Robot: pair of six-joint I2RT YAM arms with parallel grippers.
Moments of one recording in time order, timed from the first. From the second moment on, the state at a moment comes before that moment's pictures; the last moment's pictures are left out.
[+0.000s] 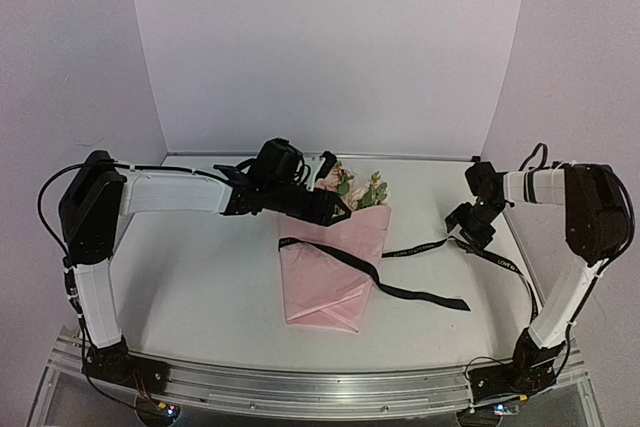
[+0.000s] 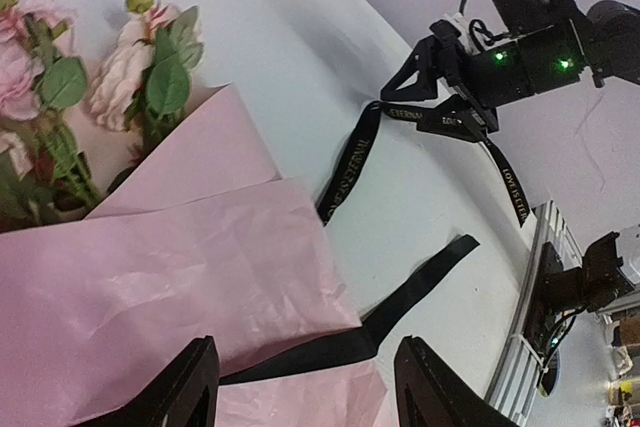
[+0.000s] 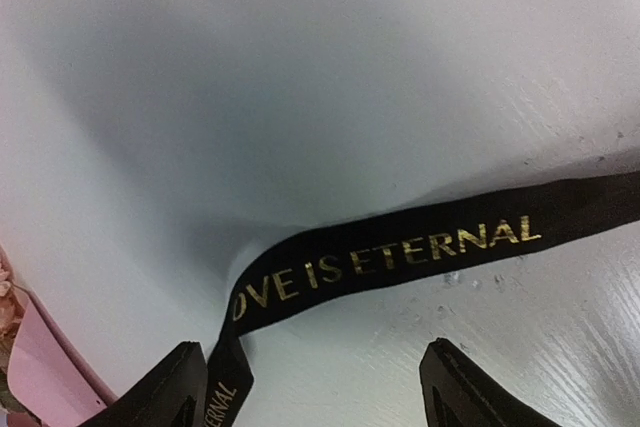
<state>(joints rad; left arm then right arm) -0.85 1.91 1.40 -0.05 0.34 -0.40 0.13 1.78 1.11 -0.59 0.00 1.03</state>
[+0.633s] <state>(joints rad) -0.76 1.73 1.25 -0.08 0.32 -0.45 0.29 1.86 1.29 -0.66 0.13 1.00</state>
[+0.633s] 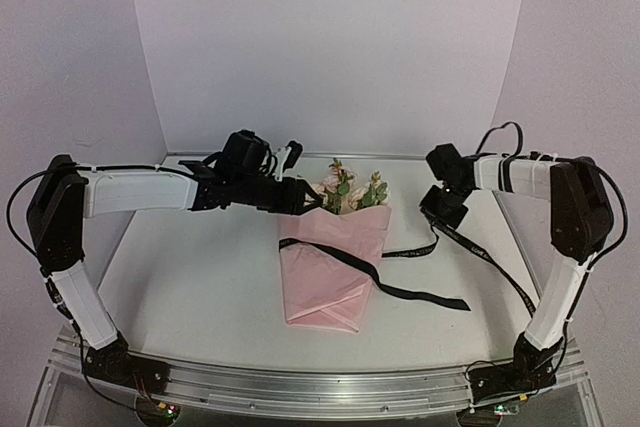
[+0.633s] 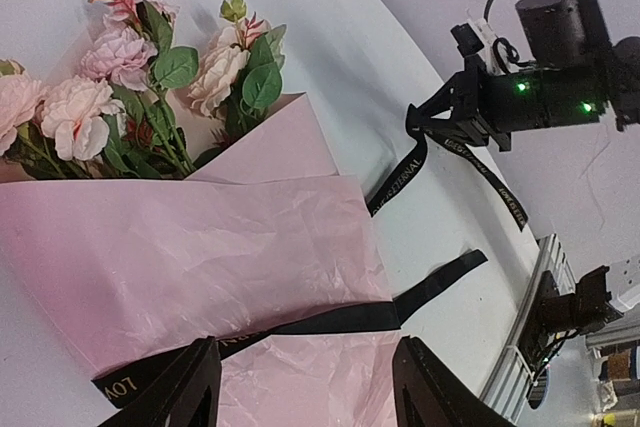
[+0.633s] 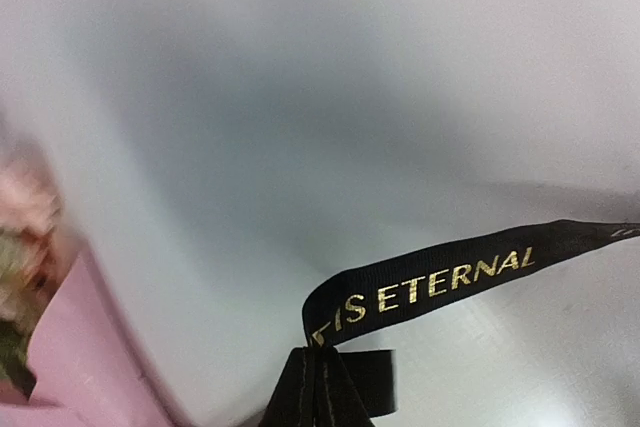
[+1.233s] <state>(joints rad) -0.75 1.72 1.25 -0.11 0.32 -0.45 0.21 1.59 1.04 -0.74 0.21 0.98</state>
